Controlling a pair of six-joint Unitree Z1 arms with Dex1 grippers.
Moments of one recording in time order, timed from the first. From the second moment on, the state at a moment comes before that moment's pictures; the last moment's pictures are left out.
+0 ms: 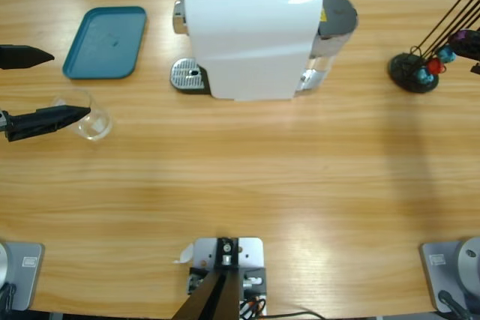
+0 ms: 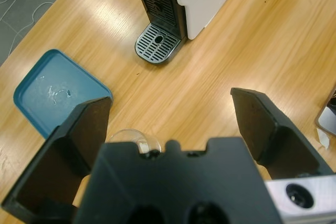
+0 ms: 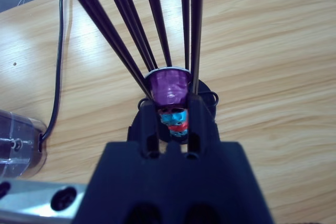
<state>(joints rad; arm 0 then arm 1) -0.85 1.09 -0.73 0.30 0.01 0.21 0.10 1.34 -0.40 -0.37 -0.19 0.27</state>
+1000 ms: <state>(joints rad) -0.85 1.09 -0.71 0.30 0.09 0.12 0.43 1.05 -0.85 0.26 -0.06 -0.05</state>
